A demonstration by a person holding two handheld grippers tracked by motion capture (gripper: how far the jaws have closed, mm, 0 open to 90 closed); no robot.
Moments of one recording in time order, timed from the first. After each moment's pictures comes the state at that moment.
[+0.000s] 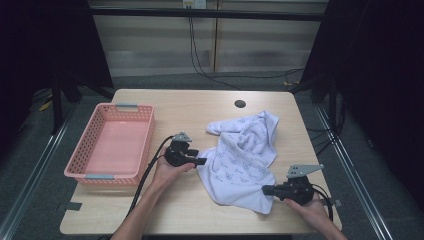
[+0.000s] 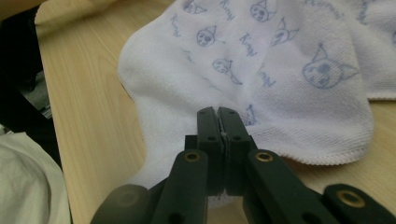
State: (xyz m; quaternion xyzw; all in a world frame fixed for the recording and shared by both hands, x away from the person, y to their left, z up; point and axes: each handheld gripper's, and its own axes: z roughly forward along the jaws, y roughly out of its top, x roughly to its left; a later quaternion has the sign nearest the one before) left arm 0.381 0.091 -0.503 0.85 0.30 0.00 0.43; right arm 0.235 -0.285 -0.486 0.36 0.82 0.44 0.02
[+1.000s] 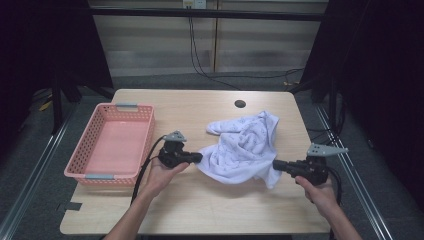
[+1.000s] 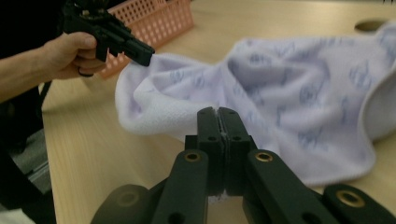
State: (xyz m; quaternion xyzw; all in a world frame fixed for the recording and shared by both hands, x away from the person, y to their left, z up) left arm 0.361 0.113 -0.454 0.82 0.30 -0.02 0.48; right arm 0.260 -0.312 -0.434 0.39 0.75 0.53 0.08
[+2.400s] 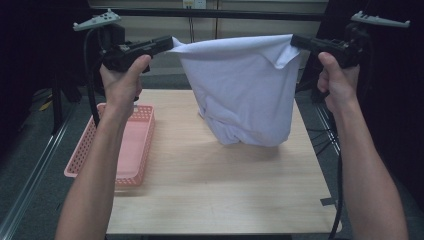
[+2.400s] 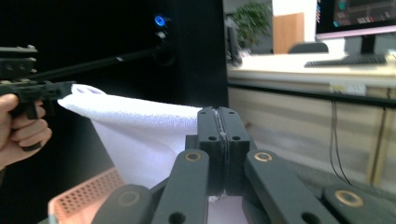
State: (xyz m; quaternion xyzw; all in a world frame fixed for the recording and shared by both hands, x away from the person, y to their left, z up) left arm 0.388 0.167 -0.179 0.68 0.27 0.14 0.67; right arm 0.379 -0.315 -0.182 0.34 0.65 0.65 0.20
